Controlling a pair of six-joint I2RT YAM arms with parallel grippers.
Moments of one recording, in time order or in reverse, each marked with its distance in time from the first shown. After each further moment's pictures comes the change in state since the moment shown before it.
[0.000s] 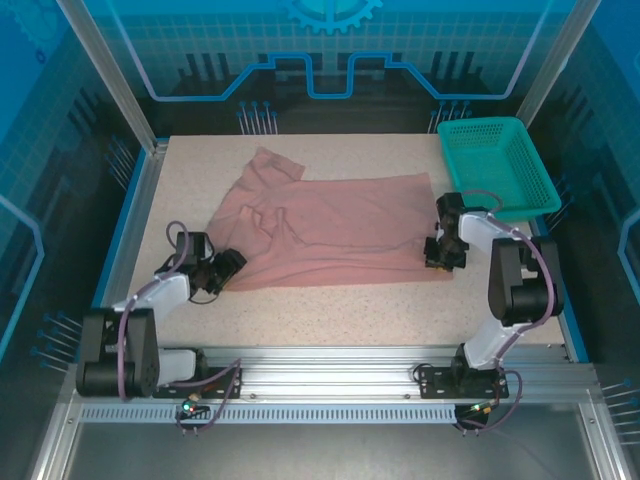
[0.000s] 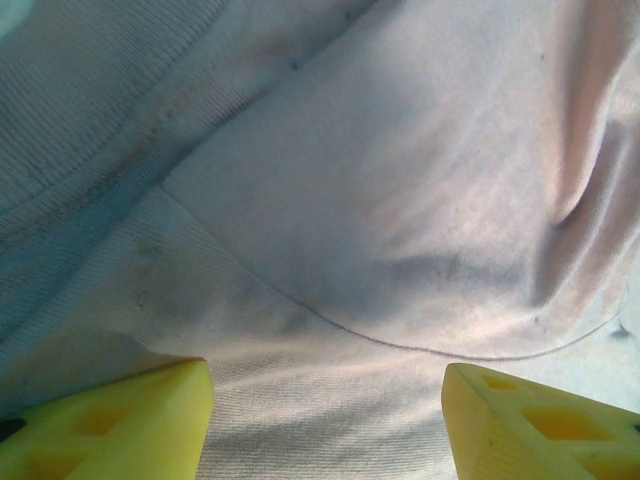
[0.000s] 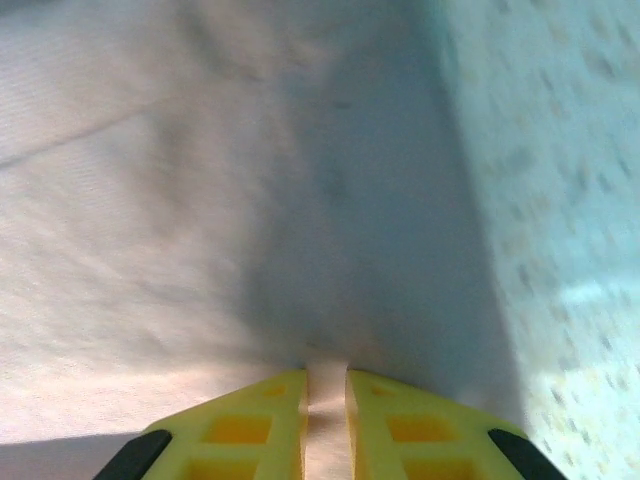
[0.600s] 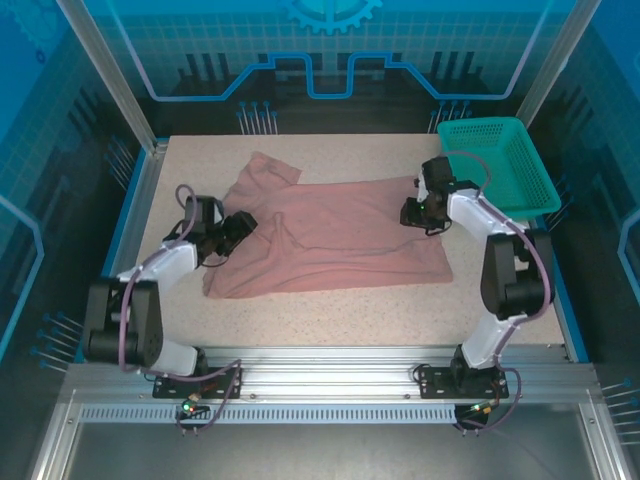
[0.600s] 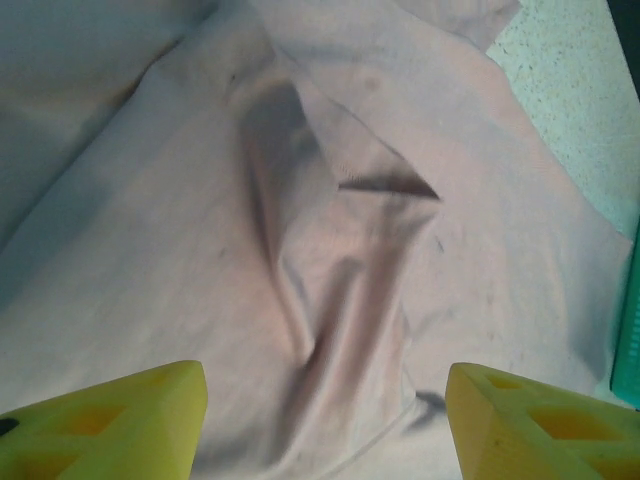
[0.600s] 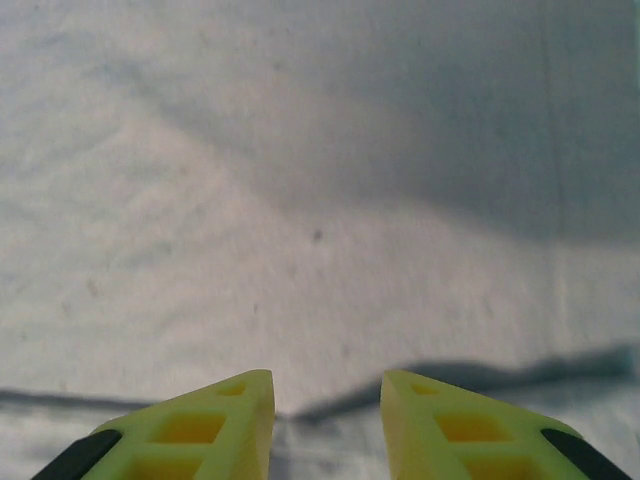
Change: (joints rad) left arm -0.068 0.246 0.320 0.100 0.017 -0.013; right arm 0.095 0.108 0.301 0.136 -0.126 -0.013
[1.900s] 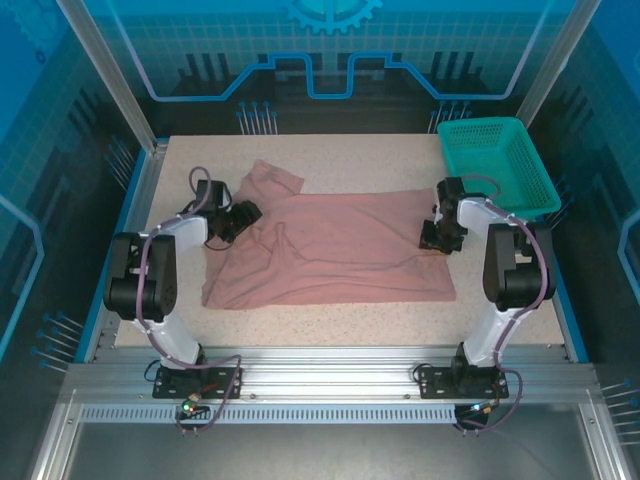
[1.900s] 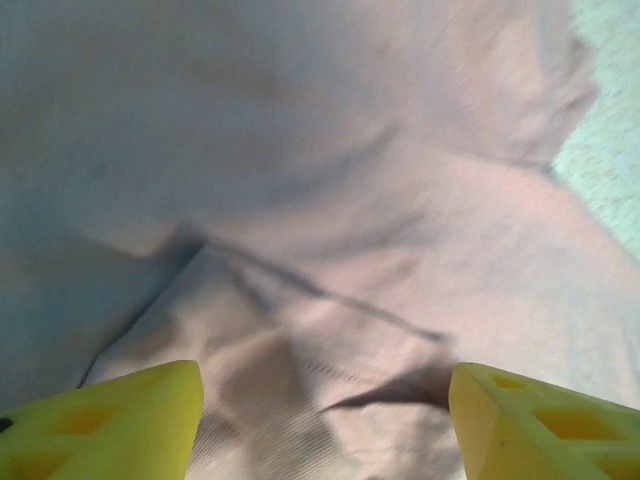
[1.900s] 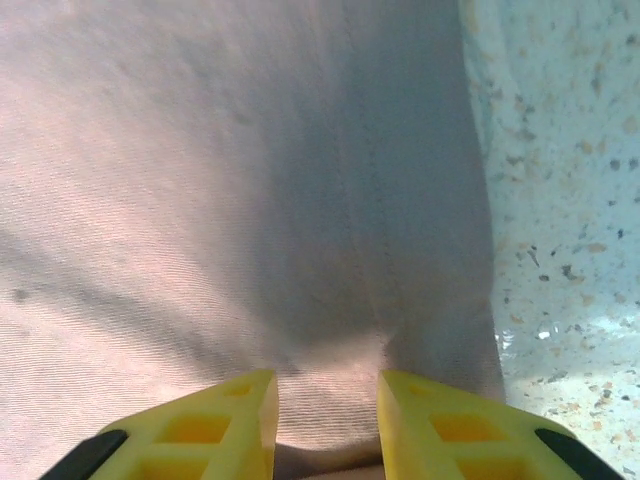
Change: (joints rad) left arm 0.008 0.257 0.221 -0.027 -0.040 0.102; right arm -0.107 0.028 -0.114 -0.092 0.061 -0.012
